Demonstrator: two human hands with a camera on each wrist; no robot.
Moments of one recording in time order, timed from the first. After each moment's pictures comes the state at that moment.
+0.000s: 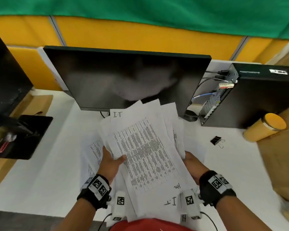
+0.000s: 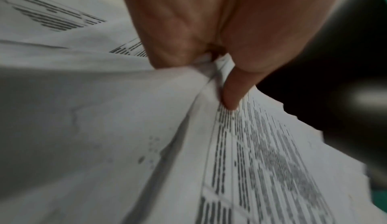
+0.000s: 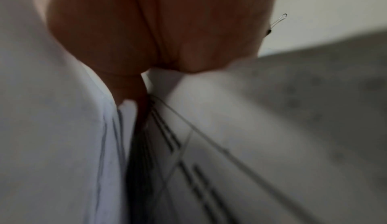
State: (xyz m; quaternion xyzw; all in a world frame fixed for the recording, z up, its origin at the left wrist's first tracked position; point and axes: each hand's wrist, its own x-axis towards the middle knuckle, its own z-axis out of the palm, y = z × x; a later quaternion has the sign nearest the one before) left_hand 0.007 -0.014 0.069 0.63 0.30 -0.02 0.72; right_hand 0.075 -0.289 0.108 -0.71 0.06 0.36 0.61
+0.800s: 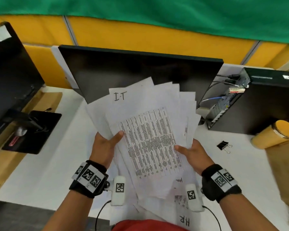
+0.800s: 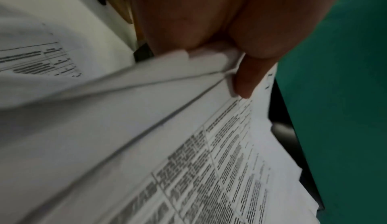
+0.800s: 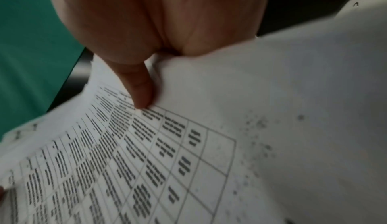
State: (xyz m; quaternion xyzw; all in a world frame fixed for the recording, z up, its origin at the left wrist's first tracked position) left_hand 0.021 0.001 0.152 0.56 0.18 0.13 0.80; right_hand 0.096 -0.269 0.135 -0.75 -0.02 0.24 0.61
